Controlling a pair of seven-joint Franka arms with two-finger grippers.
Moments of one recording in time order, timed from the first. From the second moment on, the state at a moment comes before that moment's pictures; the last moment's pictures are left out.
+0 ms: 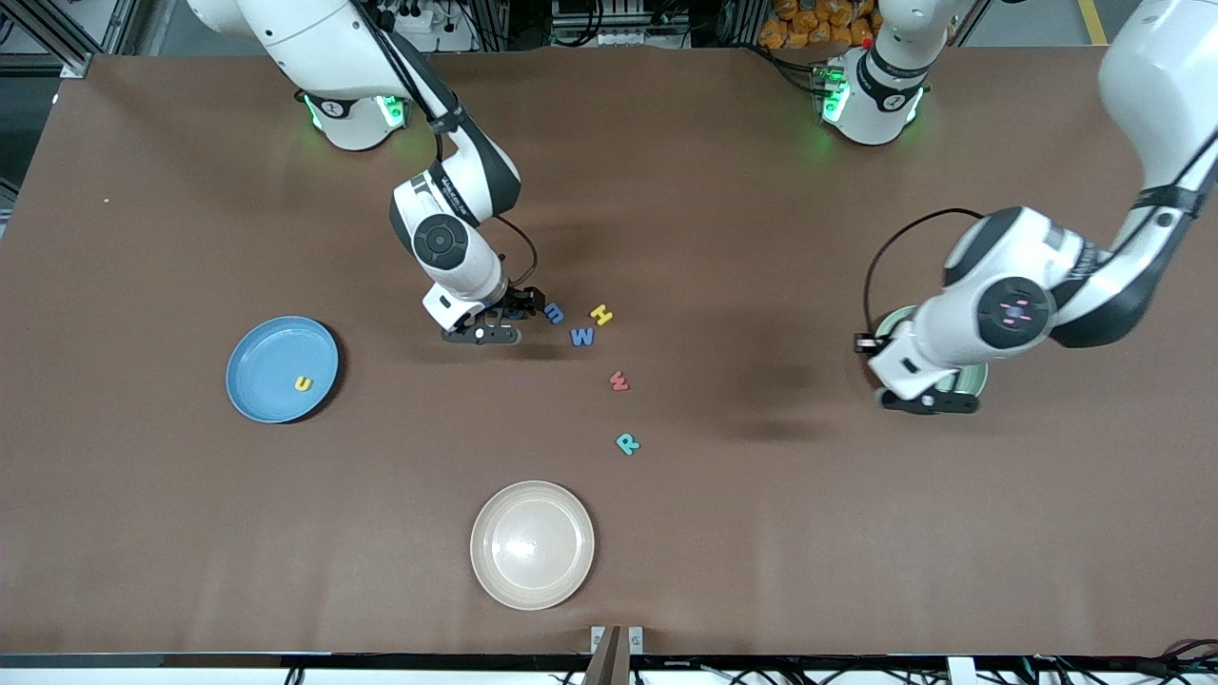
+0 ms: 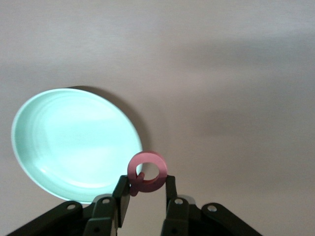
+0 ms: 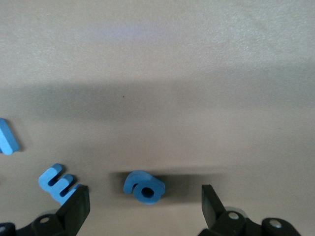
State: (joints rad) left arm 0.79 0.70 -1.14 -1.81 0.63 1.83 -0.52; right arm 0.52 0.46 0.09 -2.13 0.14 2.50 0.54
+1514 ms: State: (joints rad) left arm 0.90 0.70 -1.10 -1.86 0.64 1.91 -0.40; right arm 0.53 0.48 0.09 -2.13 0.13 2.52 0.58
